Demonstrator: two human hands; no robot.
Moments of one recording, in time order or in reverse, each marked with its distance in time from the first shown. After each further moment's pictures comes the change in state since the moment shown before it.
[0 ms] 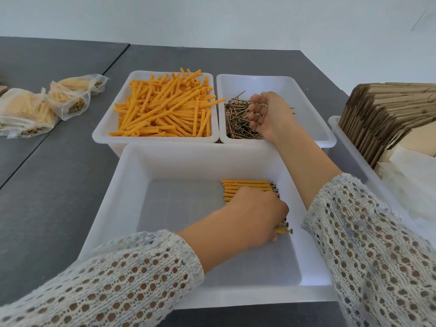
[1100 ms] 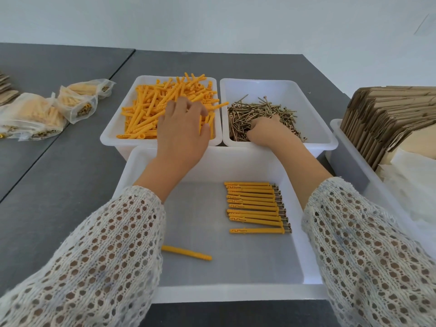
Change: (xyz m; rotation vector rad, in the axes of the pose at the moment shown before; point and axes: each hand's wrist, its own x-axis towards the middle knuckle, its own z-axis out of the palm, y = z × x) left_hand -0.005 -0.139 -0.021 -0.058 0.827 -0.616; right_hand 0.004 0.013 0.001 -1.556 -0.046 -0.070
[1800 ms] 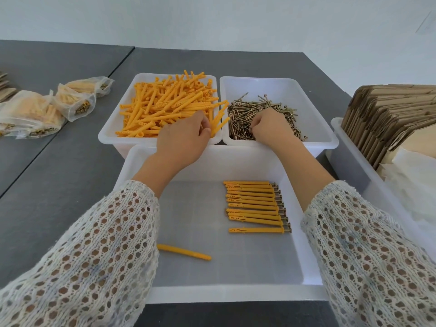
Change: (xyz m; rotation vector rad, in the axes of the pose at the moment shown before) left_hand 0.004 -0.004 0.005 -0.133 -0.261 -0.043; right_hand -0.006 0.006 0.002 0.249 0.260 -0.077
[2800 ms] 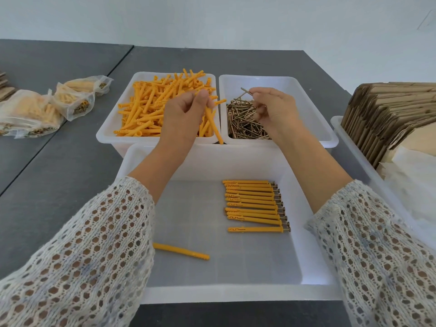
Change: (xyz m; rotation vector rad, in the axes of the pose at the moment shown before) left_hand 0.000 0.021 -0.014 -0.920 0.238 -0.027; right_hand -0.005 -0.010 -0.017 1.233 0.010 0.026
